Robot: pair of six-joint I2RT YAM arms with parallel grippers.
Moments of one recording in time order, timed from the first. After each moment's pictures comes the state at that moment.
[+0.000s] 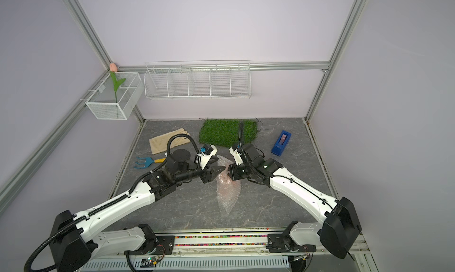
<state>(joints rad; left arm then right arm) -0.84 1.21 0.88 -0.06 0.28 0.01 0.73 1.30 1.04 -0.58 -0.23 0.47</state>
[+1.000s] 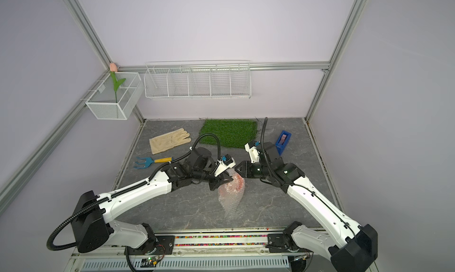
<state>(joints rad) -0.92 1.41 1.05 -0.35 0.42 0.19 0.58 1.12 0.99 -0.60 -0.38 0.59</state>
